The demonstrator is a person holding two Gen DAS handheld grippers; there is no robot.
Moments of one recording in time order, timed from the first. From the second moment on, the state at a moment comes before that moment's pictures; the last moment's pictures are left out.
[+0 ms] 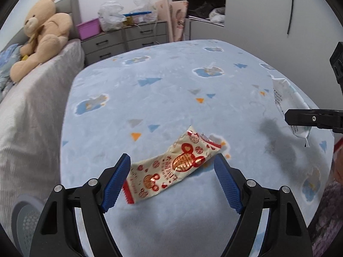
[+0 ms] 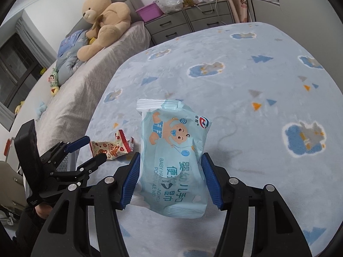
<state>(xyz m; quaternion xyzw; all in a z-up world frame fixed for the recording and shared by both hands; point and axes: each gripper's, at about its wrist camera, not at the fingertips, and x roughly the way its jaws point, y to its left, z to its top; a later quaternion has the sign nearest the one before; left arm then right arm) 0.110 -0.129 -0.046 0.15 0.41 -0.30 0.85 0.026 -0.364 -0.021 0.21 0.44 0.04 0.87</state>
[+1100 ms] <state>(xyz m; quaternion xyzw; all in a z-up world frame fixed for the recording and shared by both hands) 0.143 -0.137 -0.079 0.13 0.45 -0.25 0.84 0.025 -0.367 -0.028 0.21 0.45 0.04 0.87</state>
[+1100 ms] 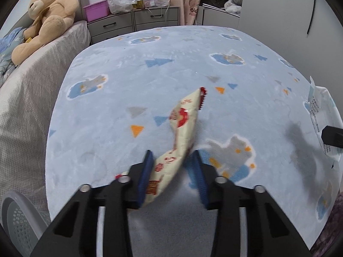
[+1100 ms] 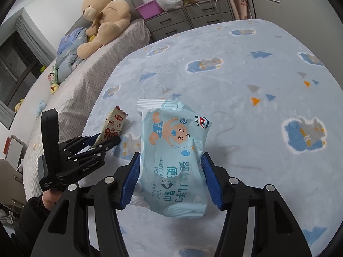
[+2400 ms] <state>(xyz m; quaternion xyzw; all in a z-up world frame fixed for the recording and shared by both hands) 0.065 -0.073 -0.031 0.08 0.41 -0.22 0.88 0.028 -0.319 -0.030 0.17 0.45 0.06 0.87</state>
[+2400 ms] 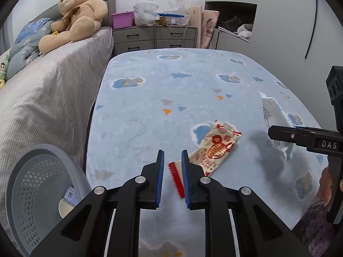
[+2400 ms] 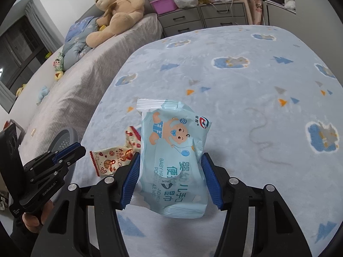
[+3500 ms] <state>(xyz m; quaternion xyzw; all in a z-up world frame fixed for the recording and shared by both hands) 0.094 -0.135 -0.078 0.14 0.46 -0.26 0.84 0.015 -0.360 -0.026 0.21 0.44 0.06 0.87</state>
